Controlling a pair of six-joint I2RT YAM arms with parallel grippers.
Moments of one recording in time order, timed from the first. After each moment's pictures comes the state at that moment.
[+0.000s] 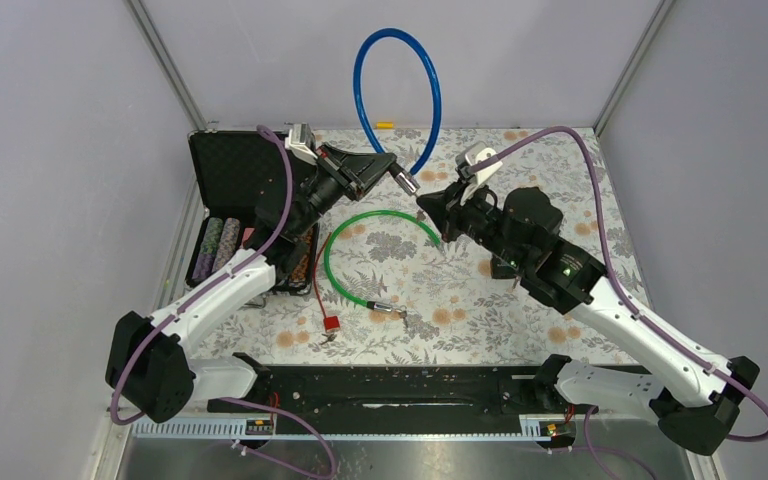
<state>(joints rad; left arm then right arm) -0.56 1.25 0.93 0.62 0.25 -1.37 0.84 1.03 1.13 -0.16 0.04 0.10</state>
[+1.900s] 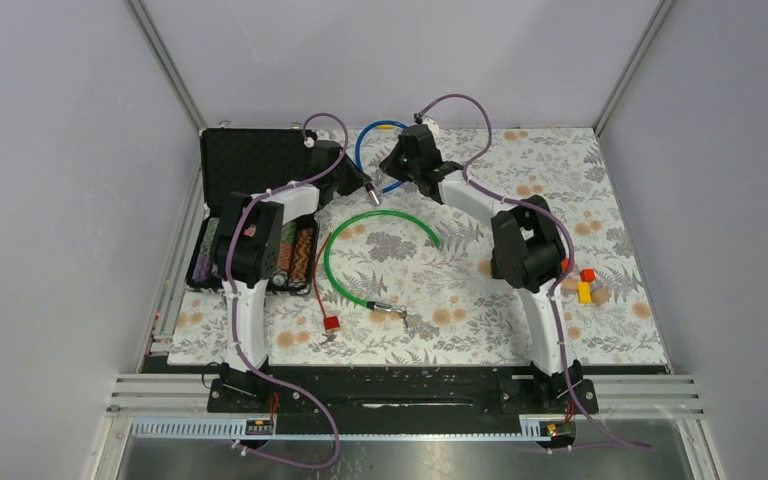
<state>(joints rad) -0.30 2.14 1.44 0.15 0.14 -0.85 0.54 2.21 1.73 -0.01 0.04 0.81</state>
